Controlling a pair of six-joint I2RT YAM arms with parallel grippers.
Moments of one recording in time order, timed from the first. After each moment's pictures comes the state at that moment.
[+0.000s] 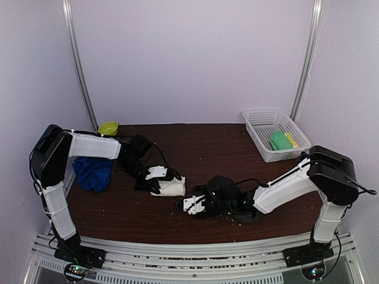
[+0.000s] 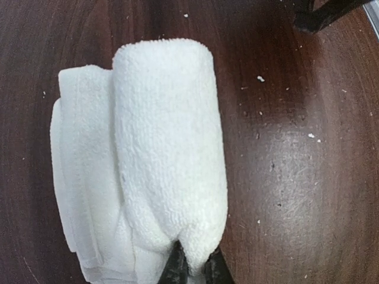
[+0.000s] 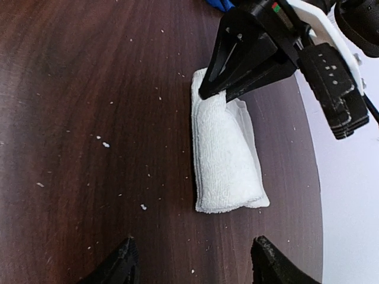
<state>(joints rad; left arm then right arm) -0.56 1.88 1.17 -0.59 0.44 1.04 1.10 1.81 0.81 0.46 0.14 -0.80</state>
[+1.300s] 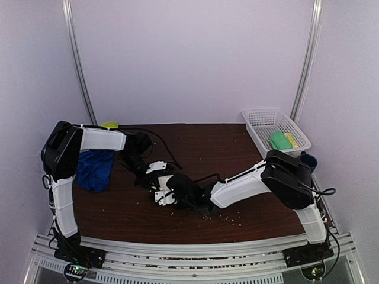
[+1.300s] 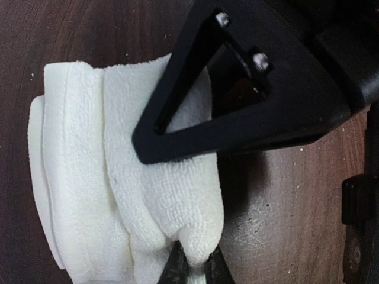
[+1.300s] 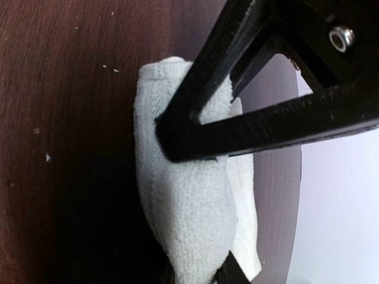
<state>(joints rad) -0.50 2.04 1.39 -0.86 0.58 1.05 1.13 2.23 1.36 0.22 0.46 -0.87</state>
